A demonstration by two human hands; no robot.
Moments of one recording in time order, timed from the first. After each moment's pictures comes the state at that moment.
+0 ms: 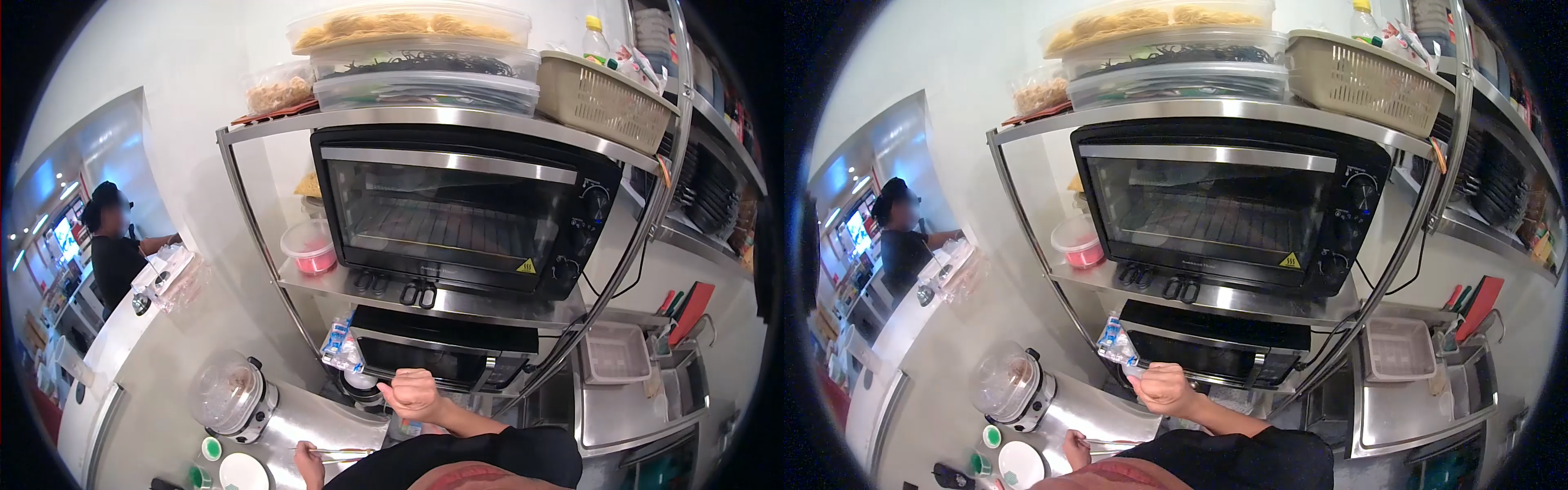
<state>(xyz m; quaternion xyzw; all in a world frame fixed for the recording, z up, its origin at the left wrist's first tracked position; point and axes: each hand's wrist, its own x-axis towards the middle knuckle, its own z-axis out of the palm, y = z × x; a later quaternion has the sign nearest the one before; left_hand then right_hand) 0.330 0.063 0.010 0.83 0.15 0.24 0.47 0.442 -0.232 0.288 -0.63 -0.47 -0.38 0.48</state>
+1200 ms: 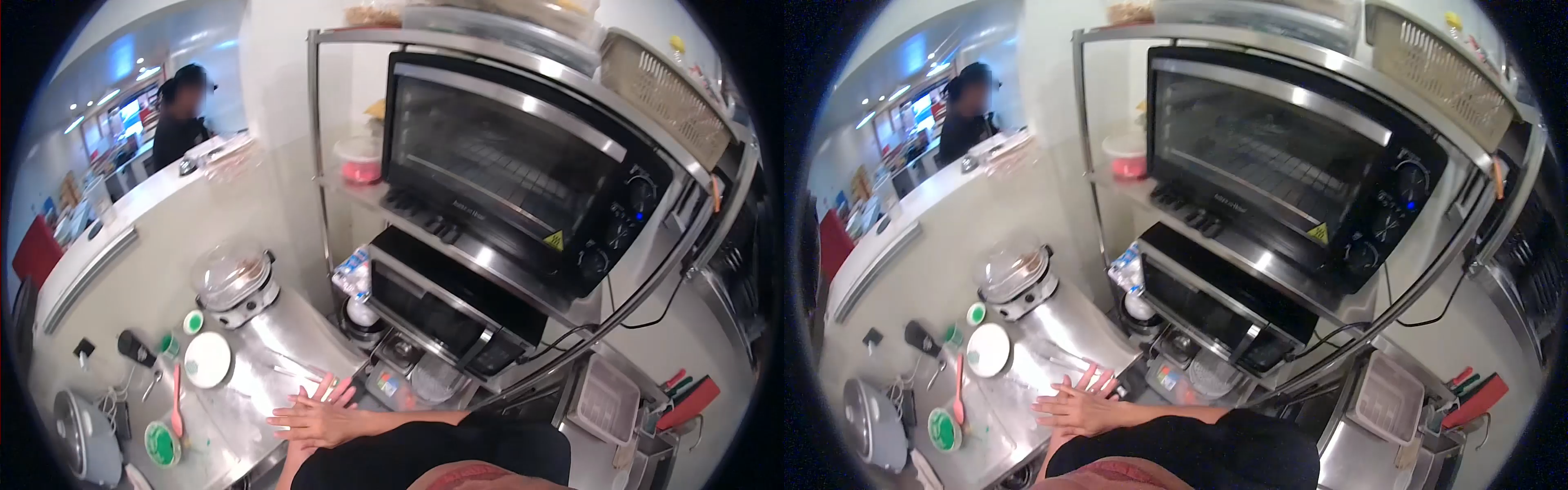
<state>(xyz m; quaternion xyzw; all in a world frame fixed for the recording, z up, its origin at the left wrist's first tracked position) 0.204 -0.117 0.087 0.19 -0.01 0.10 0.98 0.297 -0.195 0.145 -0.48 -0.78 -0.01 0.41</state>
